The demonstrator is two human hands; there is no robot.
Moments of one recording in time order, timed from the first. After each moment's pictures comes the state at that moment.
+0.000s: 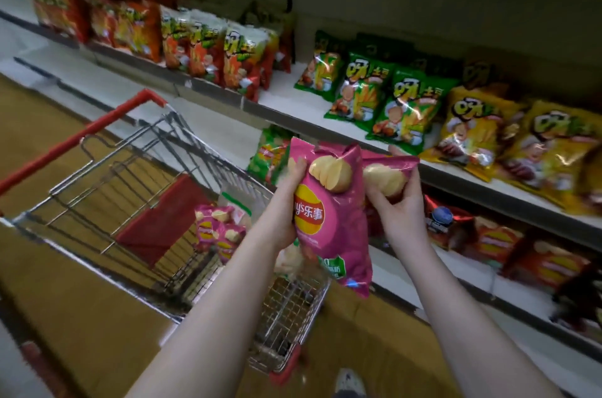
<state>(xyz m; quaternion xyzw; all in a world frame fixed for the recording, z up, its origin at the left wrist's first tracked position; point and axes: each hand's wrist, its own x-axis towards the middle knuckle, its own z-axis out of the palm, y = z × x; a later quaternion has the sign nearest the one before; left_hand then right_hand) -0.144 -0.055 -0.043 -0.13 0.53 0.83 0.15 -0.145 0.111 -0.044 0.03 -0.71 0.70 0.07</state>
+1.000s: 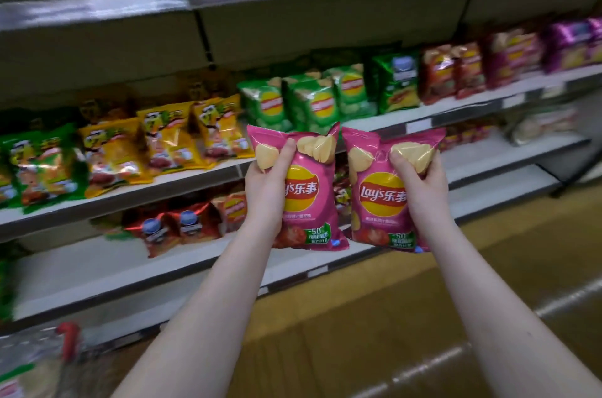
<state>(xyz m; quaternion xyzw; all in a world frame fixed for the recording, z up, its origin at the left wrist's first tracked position) 0.041 0.456 0.016 0.05 0.66 0.72 0.21 0.175 0.608 -0.009 -0.36 -0.64 0.57 0.36</state>
